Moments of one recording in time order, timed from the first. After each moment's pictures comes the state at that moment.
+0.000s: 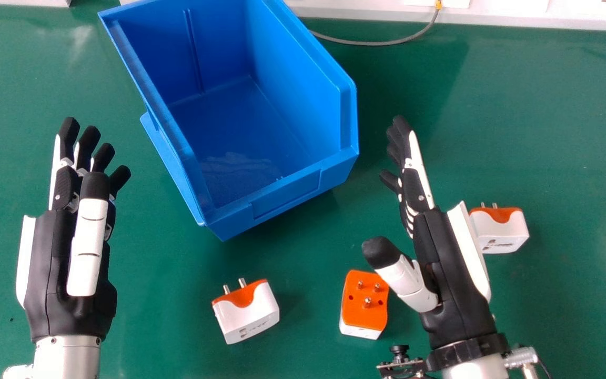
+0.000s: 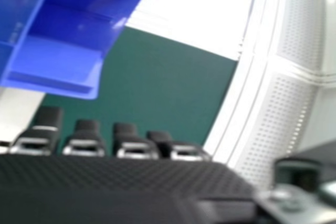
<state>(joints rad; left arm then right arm) 0.22 0.06 0.24 0.10 -0.30 -0.52 -0.27 0.29 -0.01 0.25 -0.02 -0.29 -0.51 -0.10</state>
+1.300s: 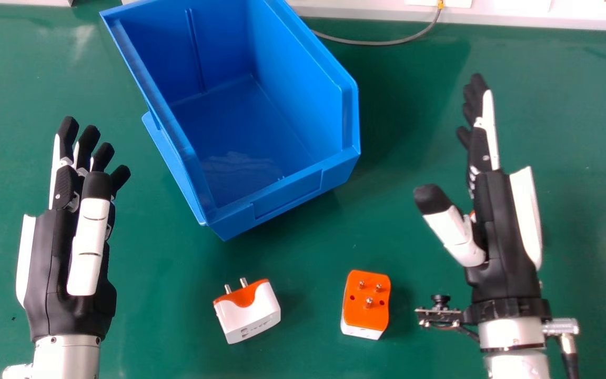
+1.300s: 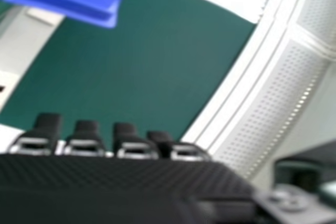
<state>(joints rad) 0.22 0.07 0.24 0.10 -0.29 -0.52 -0.26 0.15 -0.02 0.08 0.05 -0.33 -0.49 -0.22</state>
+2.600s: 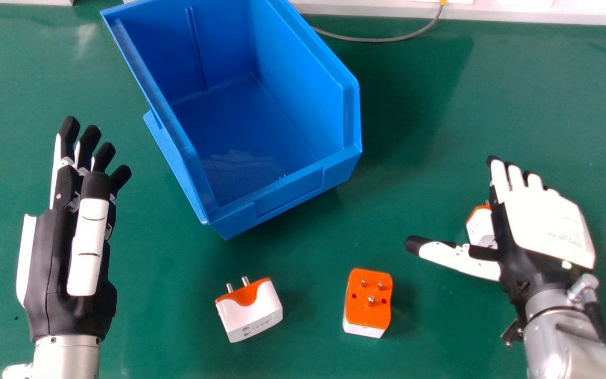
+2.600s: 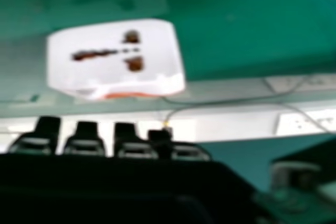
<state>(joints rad) 0.22 0.07 0.24 0.10 -0.29 -0.52 -0.27 0.05 -0.27 0.22 -0.09 -1.07 0.45 0.10</state>
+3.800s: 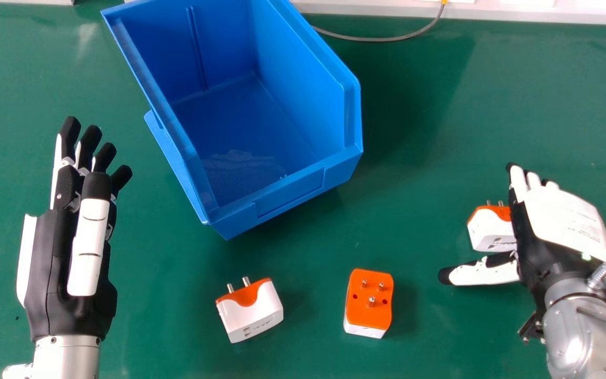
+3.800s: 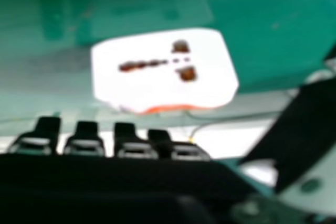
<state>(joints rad) 0.22 0.07 0.24 0.10 -0.29 -0.52 -0.28 0.01 -0.36 0.21 -0.08 -0.96 0.50 0.19</state>
